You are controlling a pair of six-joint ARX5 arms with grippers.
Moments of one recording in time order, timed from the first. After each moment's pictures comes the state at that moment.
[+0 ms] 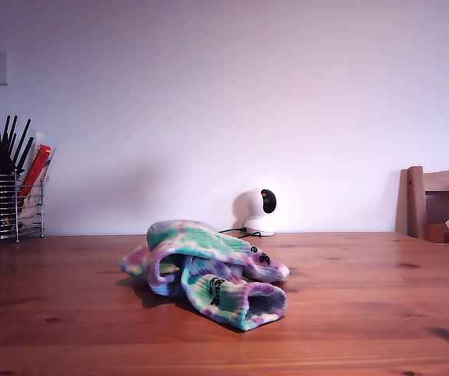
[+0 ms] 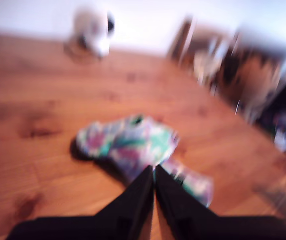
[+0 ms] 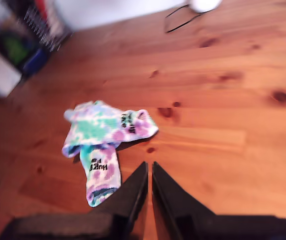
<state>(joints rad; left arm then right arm) -0.12 0.59 0.33 -0.06 0.58 -0.24 0.09 0.68 0.59 -0.41 -0.45 0.10</state>
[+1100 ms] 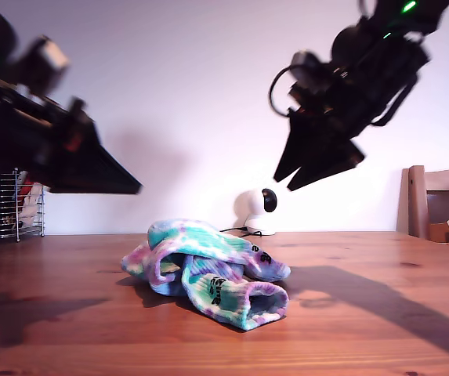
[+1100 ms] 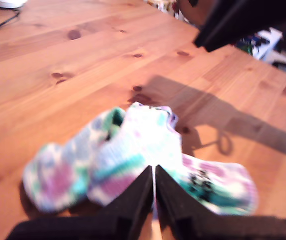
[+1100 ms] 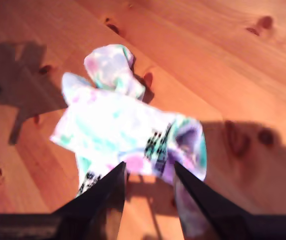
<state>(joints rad) -0.29 1.53 0.68 0.32 0.64 0.10 0.28 1.90 1.51 -0.70 -0.60 -0.31</state>
